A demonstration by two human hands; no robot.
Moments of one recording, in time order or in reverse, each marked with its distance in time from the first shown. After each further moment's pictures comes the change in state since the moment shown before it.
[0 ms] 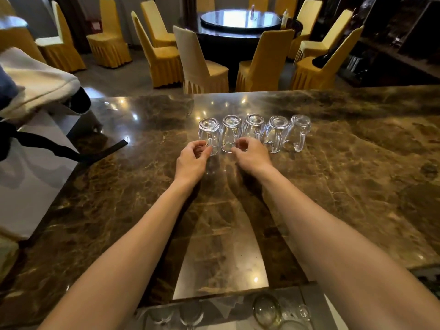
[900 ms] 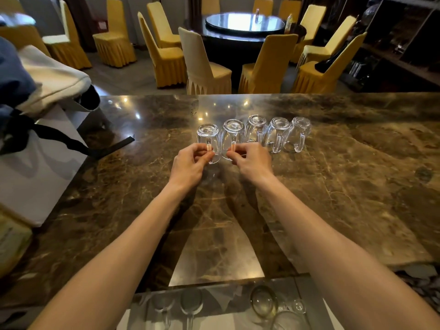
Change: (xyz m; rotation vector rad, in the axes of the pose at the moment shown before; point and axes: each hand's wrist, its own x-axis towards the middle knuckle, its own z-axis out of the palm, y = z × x) left_hand -0.018 0.002 -0.018 0.054 -0.115 0.104; right_hand -0.025 -0.006 0.009 -0.079 0.049 -0.103
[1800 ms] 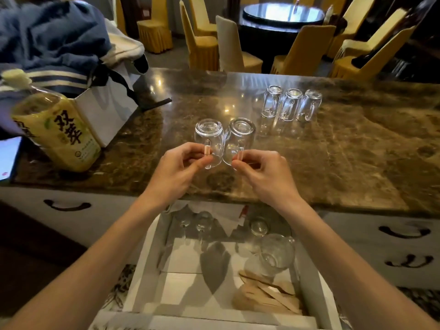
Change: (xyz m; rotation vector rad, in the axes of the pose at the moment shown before) left_hand -0.202 0.055 -0.055 -0.073 0.003 0.102; right_hand -0.193 -0.025 -0.063 0.137 -0.122 -0.207
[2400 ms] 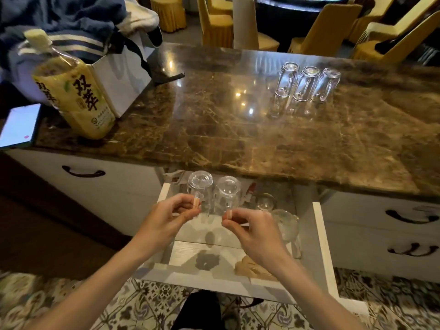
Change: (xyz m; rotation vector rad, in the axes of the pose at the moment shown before) left_hand -0.151 -0.062 -0.008 0.004 -0.075 -0.253; right_hand -0.139 0.038 0.056 -0.010 -0.311 0.053
